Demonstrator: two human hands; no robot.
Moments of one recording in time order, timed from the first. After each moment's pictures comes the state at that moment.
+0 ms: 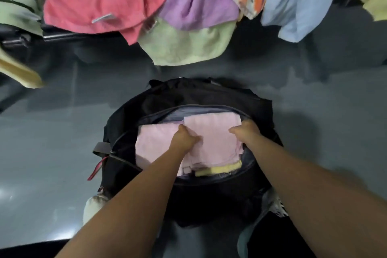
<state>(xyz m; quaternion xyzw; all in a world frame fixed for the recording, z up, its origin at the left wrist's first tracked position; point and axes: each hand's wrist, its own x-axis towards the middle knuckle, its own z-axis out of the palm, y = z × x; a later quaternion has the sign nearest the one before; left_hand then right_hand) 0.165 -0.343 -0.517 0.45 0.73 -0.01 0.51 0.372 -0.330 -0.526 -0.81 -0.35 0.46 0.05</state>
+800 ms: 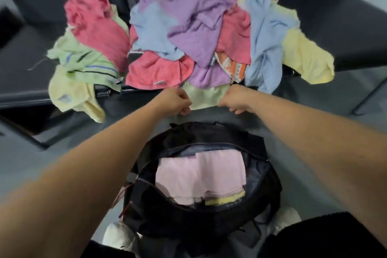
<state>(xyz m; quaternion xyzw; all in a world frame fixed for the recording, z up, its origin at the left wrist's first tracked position) 0.108 -0.275 -0.250 0.68 0.61 0.14 0.39 0.319 -0.277 -0.240 -0.69 -0.60 0.41 0.07</state>
